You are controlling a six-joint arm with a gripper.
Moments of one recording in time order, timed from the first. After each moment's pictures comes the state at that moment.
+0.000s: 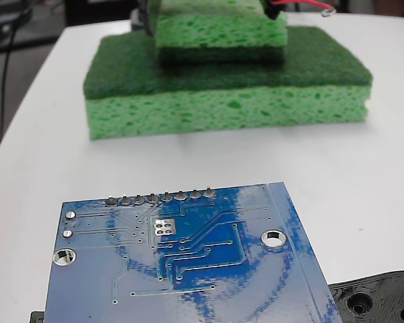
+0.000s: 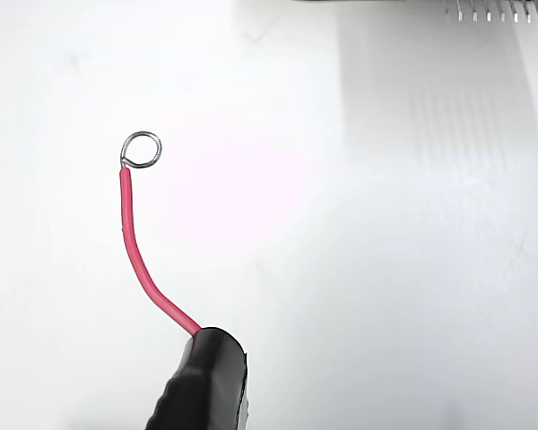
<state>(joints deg) 15.8 154.0 159.3 42.7 -17.4 1.1</state>
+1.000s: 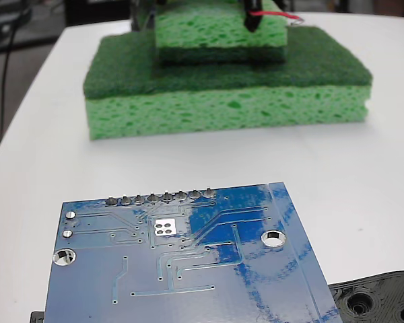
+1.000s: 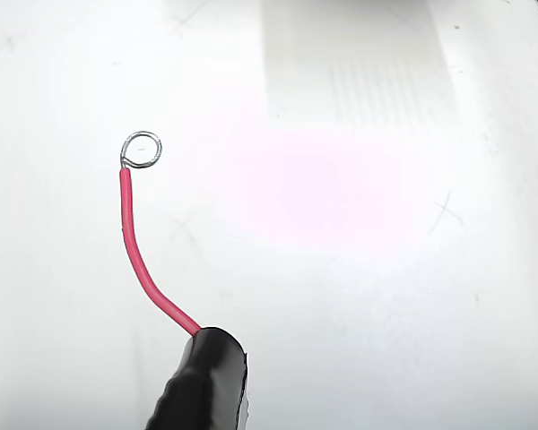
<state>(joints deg) 4.0 174.8 171.8 44.4 0.4 4.2</state>
